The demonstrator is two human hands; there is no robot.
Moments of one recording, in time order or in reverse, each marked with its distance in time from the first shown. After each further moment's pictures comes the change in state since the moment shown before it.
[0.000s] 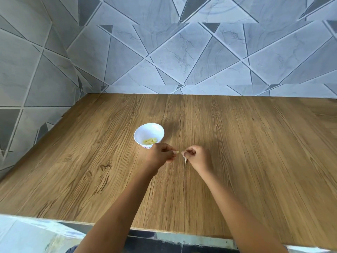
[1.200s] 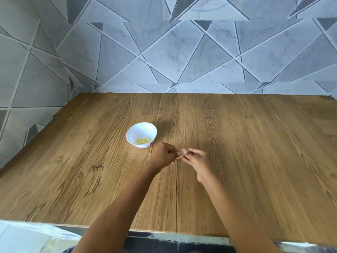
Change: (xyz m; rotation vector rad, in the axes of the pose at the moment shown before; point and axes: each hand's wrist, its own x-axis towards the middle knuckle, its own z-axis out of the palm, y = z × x) left_hand 0.008 0.005 0.027 0.204 -0.148 0.060; right_hand -0.021 -0.004 -0.019 0.881 -0.028 0.372
